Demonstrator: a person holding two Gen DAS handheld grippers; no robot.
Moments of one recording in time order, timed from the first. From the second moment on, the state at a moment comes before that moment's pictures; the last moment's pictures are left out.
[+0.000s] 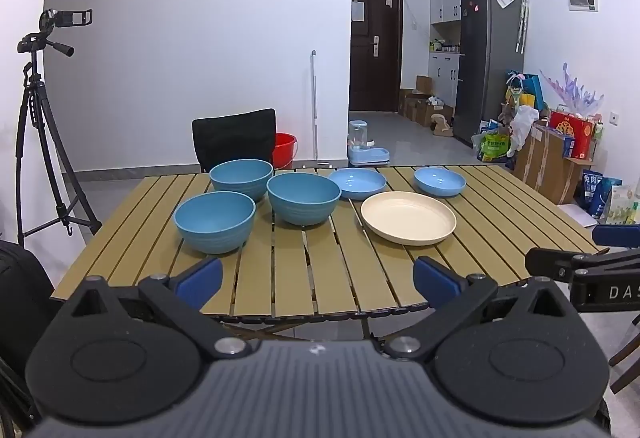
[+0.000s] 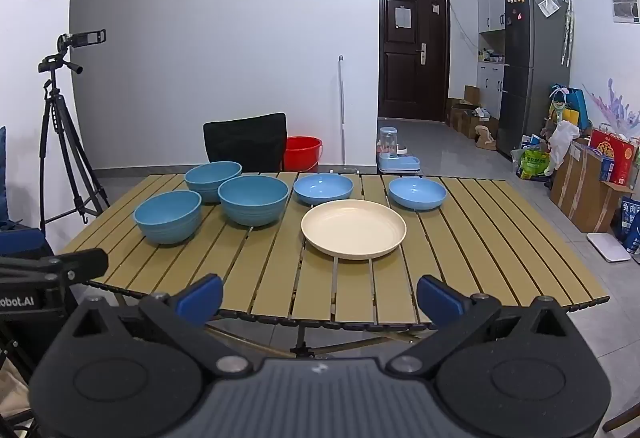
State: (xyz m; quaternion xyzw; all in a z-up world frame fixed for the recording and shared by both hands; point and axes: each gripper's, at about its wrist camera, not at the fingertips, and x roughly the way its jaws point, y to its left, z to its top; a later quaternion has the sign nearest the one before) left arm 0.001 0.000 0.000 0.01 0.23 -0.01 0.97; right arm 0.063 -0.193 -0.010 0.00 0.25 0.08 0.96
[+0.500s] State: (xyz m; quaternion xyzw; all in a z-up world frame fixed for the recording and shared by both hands) left arm 0.001 0.003 -0.002 0.00 0.23 0.00 0.97; right arm 0.063 -0.194 -0.010 0.00 0.26 0.08 0.96
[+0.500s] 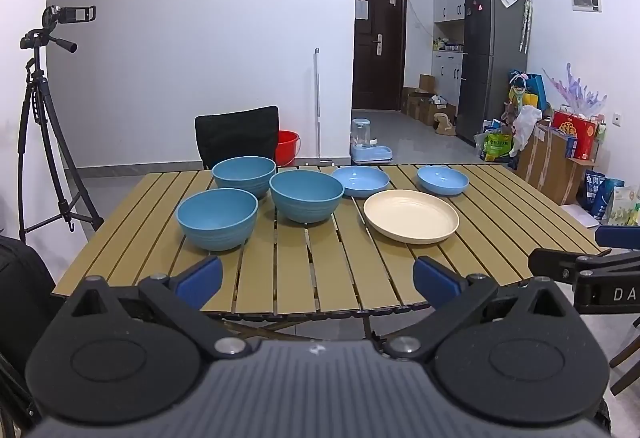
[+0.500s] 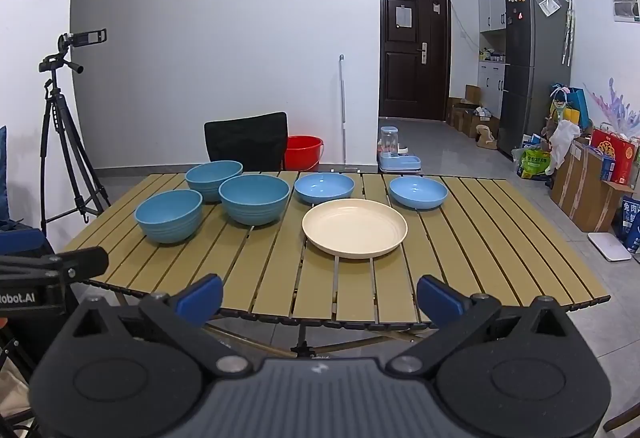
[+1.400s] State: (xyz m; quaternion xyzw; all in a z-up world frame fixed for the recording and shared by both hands) left arm -0.002 -0.002 -0.002 0.00 0.23 0.00 0.97; right arm 0.063 -0.194 -0.011 0.00 0.26 0.08 0.96
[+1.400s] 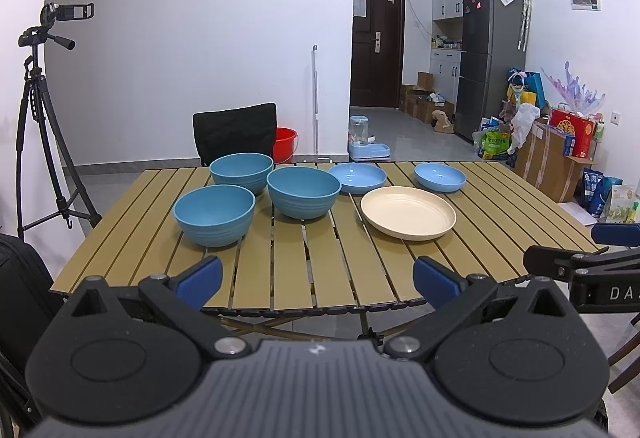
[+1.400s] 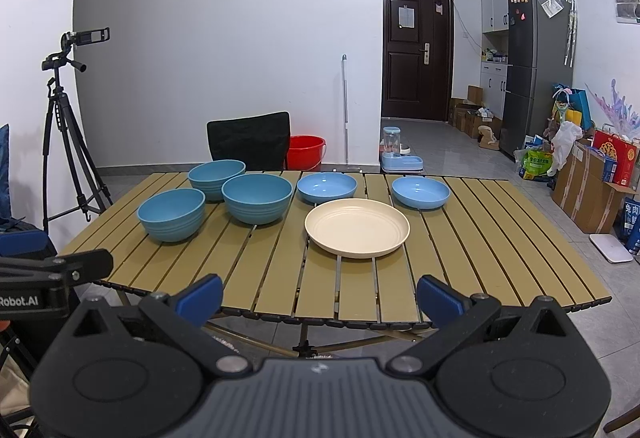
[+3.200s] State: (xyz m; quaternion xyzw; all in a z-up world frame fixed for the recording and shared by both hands) left arm 0.011 -0.007 -0.004 -0.01 0.25 -0.01 0.97; right arm 0.072 -0.189 -0.017 0.00 0.27 0.09 0.96
